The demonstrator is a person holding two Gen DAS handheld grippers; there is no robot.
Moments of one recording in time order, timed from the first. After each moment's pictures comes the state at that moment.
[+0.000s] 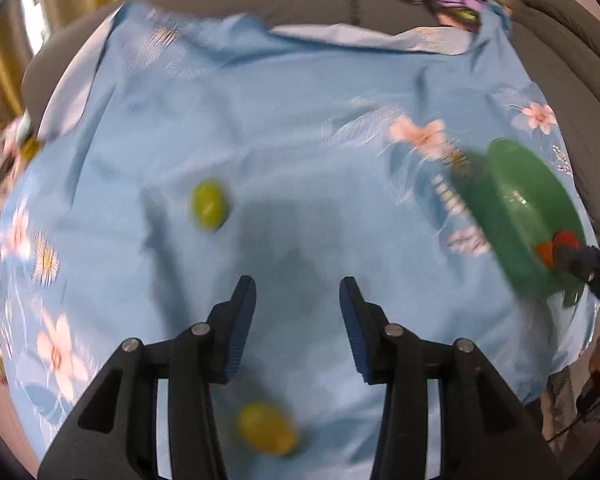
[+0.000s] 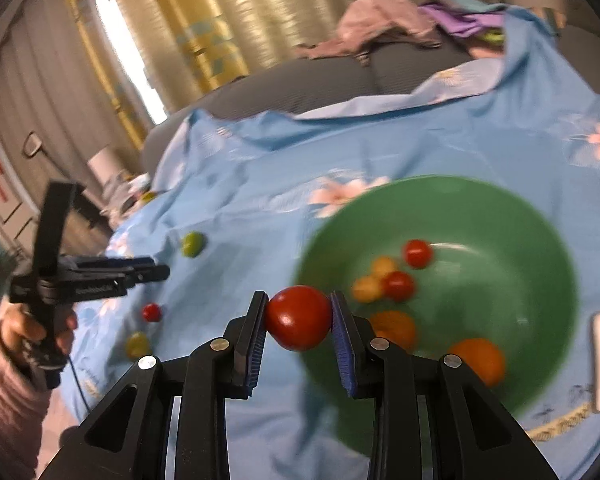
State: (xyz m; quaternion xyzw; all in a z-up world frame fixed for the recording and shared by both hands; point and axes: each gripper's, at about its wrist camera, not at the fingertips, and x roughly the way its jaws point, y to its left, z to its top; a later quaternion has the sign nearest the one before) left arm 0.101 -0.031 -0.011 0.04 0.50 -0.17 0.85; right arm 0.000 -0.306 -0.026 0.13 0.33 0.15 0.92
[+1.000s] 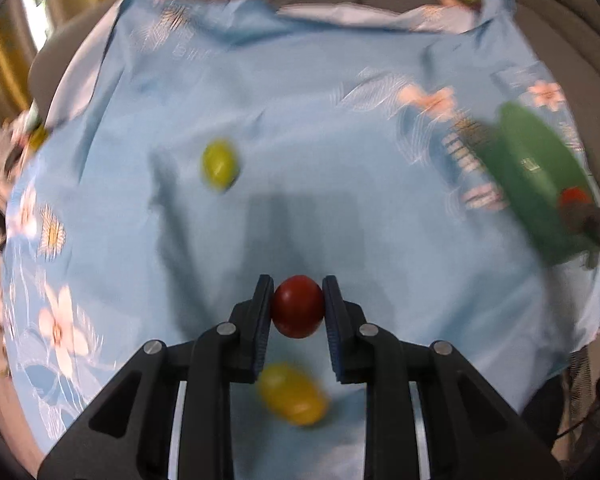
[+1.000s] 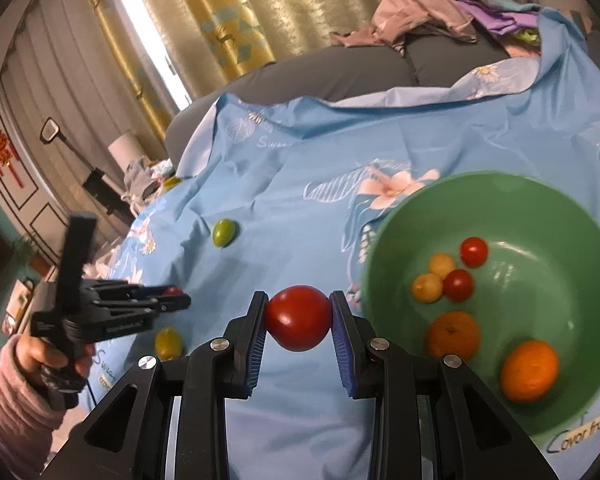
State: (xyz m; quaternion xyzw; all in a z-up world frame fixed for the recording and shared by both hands) left arm 0.077 -0.048 -0.015 0.08 0.49 -0.17 0.85; right arm 0.007 -0.278 -0.027 0.12 0.33 0.18 0.92
